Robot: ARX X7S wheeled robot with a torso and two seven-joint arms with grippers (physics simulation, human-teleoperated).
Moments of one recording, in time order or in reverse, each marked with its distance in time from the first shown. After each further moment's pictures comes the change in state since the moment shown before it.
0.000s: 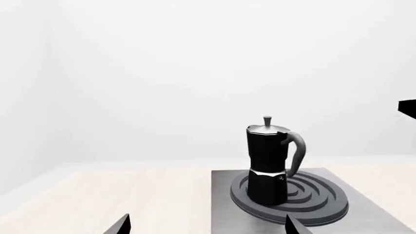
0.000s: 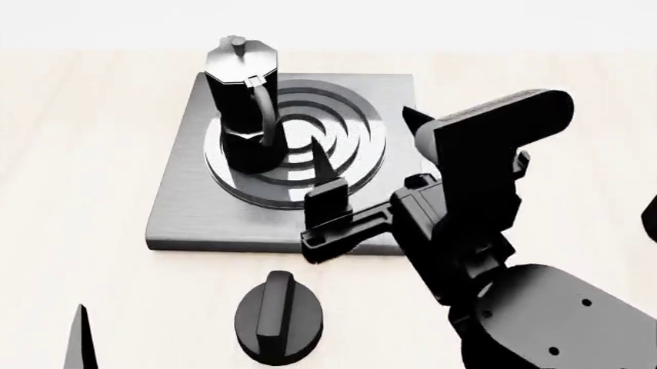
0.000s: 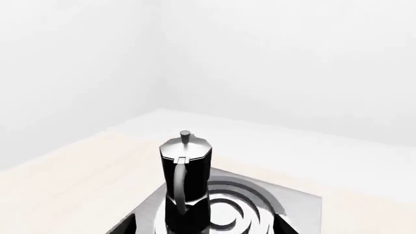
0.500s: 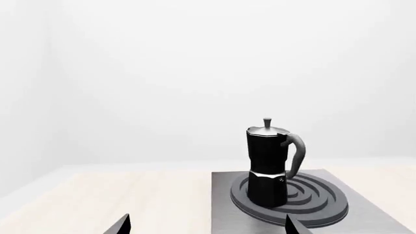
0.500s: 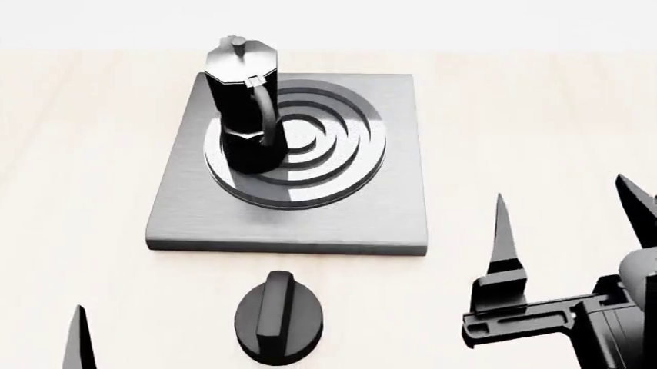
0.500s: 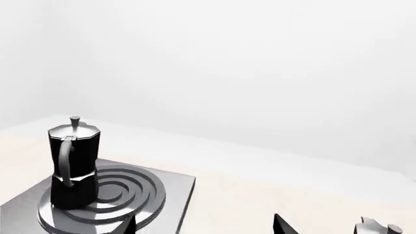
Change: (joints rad) left arm 0.004 -0.005 0.004 0.000 0.003 0.013 -0.007; right arm -0.173 0.475 -0.037 -0.327 -0.279 -0.165 0.320
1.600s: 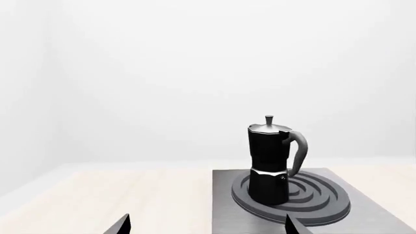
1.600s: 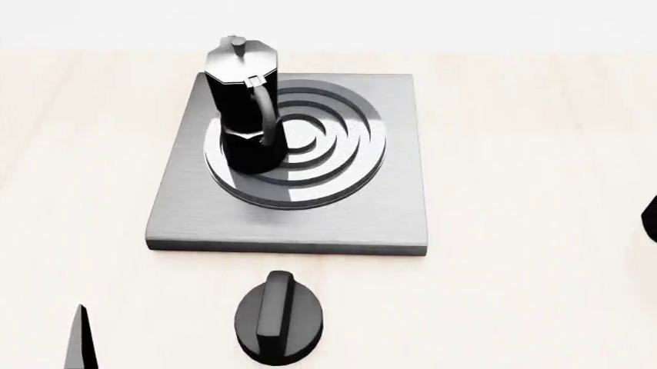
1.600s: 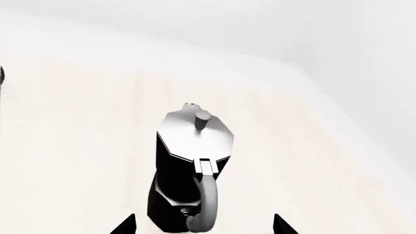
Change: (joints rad) left arm -0.011 -0.005 0.009 -0.023 -0.008 0.011 -0.011; right arm 0.129 -0.121 0.062 0.887 0.346 0.373 -0.524
